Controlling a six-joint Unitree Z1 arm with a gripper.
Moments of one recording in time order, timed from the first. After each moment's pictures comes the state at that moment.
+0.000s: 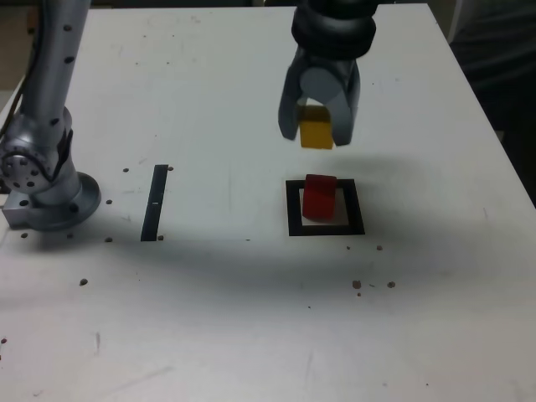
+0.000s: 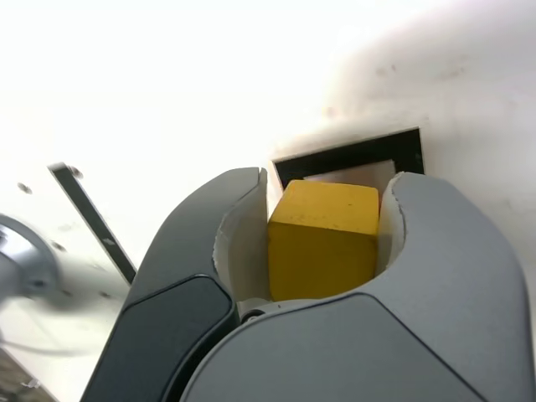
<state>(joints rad) 0.02 2.03 -1.72 1.40 0.10 0.23</state>
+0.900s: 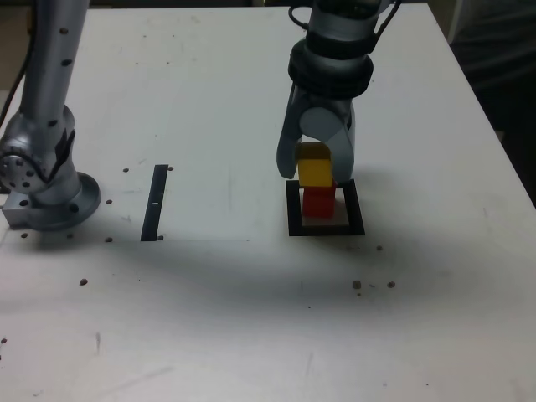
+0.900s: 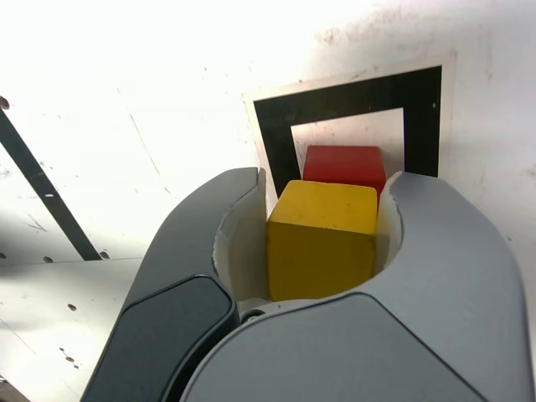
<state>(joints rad) -0.05 2.03 -1.61 1.30 0.04 0.11</state>
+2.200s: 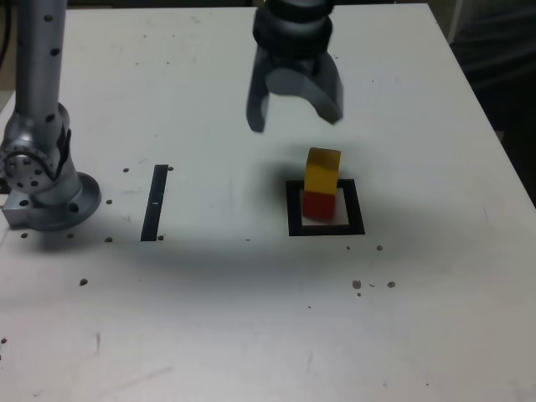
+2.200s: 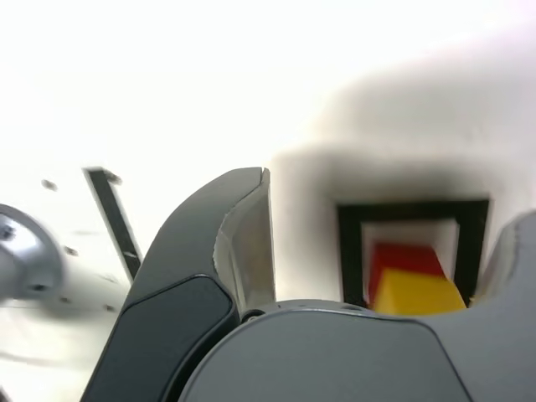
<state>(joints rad) 0.12 1.92 -1.51 1.31 0.19 0.20</state>
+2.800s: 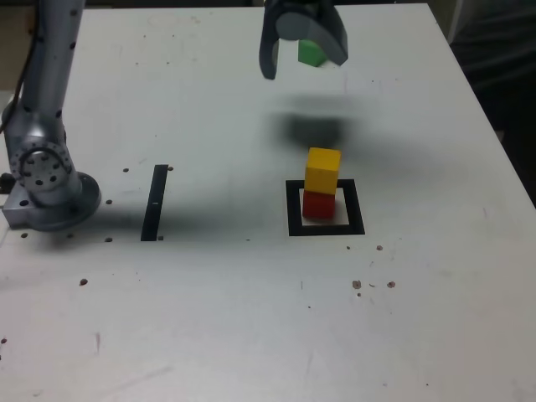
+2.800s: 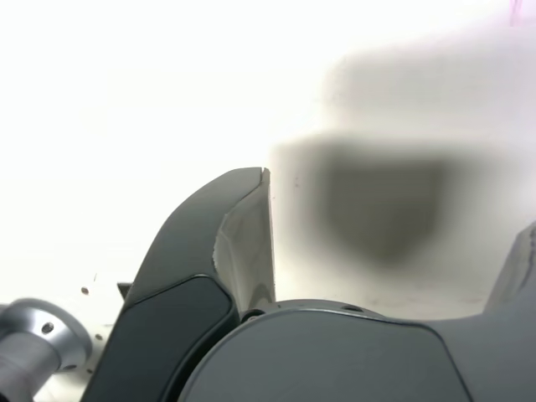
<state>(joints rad) 0.45 2.03 -1.74 1.32 0.20 0.52</state>
